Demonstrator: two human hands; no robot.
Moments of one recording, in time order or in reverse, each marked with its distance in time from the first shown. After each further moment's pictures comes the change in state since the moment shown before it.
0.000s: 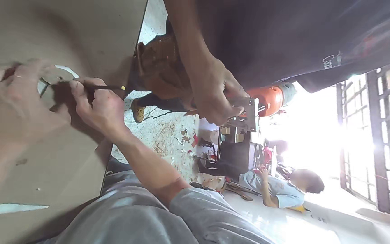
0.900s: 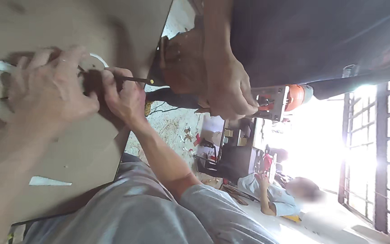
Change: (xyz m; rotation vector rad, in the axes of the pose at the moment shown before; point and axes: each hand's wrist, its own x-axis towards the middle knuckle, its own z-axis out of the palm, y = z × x) left_hand 0.007 -0.026 0.012 0.072 -0.076 -0.054; right_hand -0.010 -0.012 -0.010 -0.034 0.028 -0.062
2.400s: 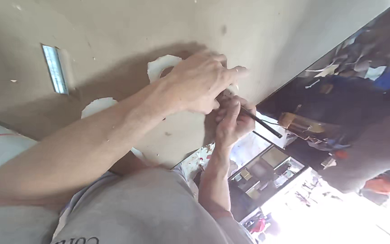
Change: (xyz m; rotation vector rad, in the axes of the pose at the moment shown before) left_hand 0.026 -0.011 -0.063 -0.053 -0.216 0.140; right_hand 0.021 0.028 0.039 0.350 -0.089 -0.121
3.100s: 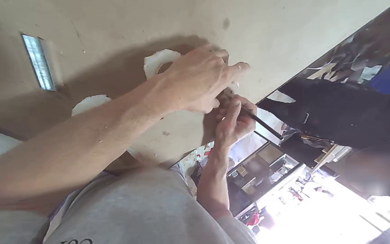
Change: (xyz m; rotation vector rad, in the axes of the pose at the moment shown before) left_hand 0.002 -0.002 0.001 -0.001 0.001 0.005; right_hand 0.000 -0.001 0.000 -0.027 0.010 0.001
